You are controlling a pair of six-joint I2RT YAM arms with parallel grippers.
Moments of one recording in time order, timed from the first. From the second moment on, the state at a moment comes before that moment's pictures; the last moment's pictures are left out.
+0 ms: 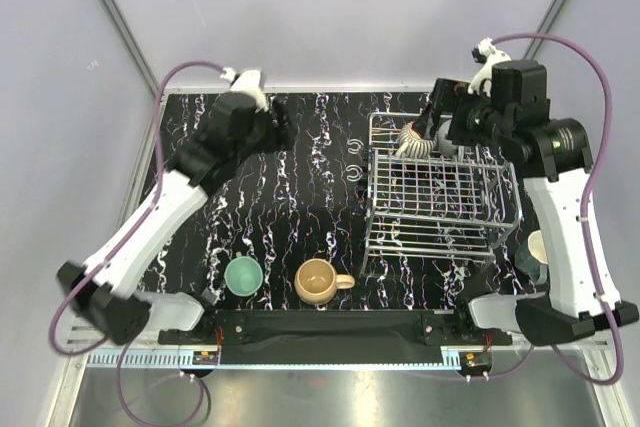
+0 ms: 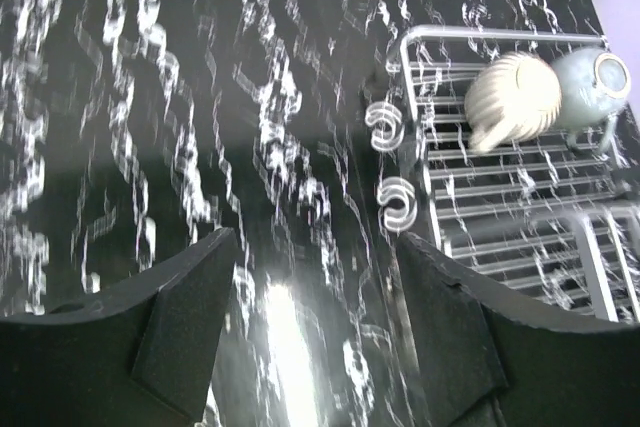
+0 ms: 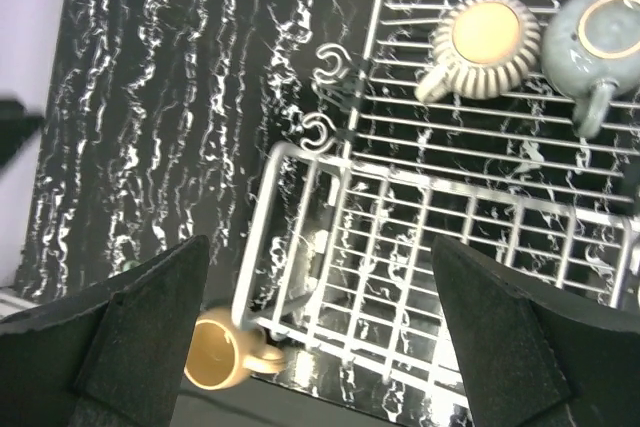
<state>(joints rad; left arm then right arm) -0.55 1.37 1.45 -0.54 -0.17 -0.40 0.26 1.27 1.79 -1.09 -0.10 0.34</state>
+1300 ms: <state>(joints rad) -0.55 0.42 0.98 -0.68 -0.03 -0.70 1.14 1.71 1.66 -1.19 0.10 0.28</state>
